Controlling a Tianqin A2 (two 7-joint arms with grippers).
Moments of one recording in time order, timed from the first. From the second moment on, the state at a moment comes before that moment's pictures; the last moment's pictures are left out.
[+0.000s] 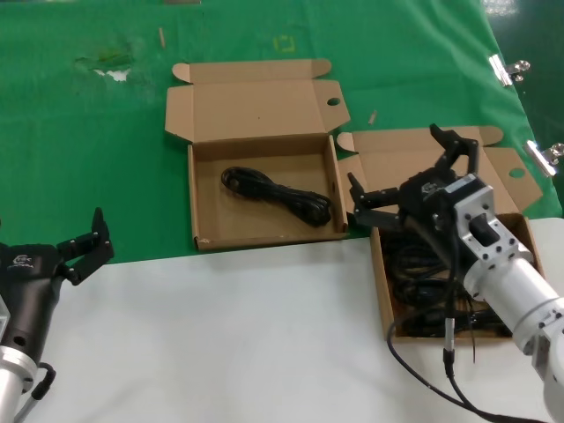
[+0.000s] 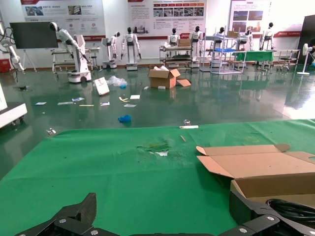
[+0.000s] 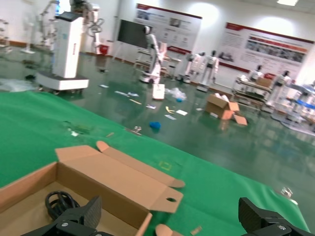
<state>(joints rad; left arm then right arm) 0.00 -0.30 1.60 -1.60 -1.80 0.00 0.00 0.22 0.34 -1.74 1.48 1.59 -0.18 -0.03</state>
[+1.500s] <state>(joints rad) 0.00 -0.30 1.60 -1.60 -1.80 0.00 0.00 0.02 0.30 -1.61 1.59 1.78 -0.02 0.00</state>
